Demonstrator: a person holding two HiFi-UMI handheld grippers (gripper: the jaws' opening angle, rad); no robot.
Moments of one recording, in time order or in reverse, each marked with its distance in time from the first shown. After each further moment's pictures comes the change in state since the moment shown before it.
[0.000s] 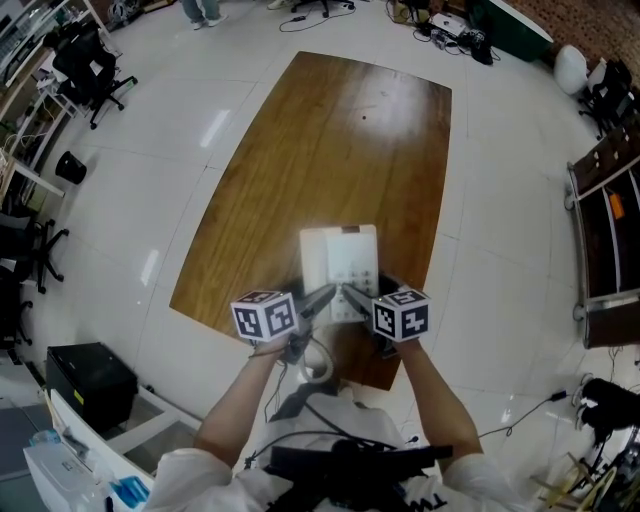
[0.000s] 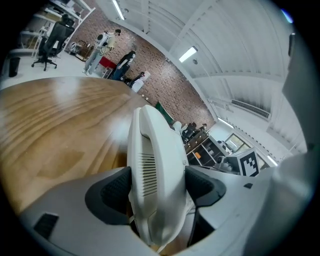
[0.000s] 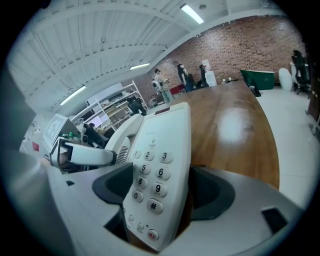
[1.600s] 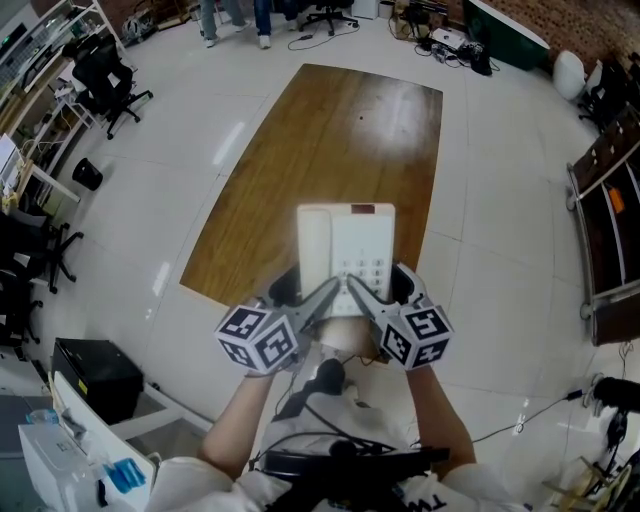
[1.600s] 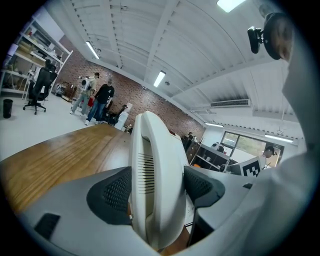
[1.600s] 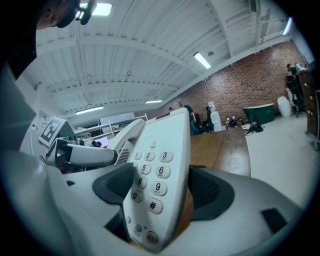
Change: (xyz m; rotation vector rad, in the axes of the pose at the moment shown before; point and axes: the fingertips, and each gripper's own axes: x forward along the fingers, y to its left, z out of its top) left arm -0.108 -0.139 0.037 0.287 -0.292 -0.043; right arm -0.138 0.082 0.046 -0.145 -0.447 0.022
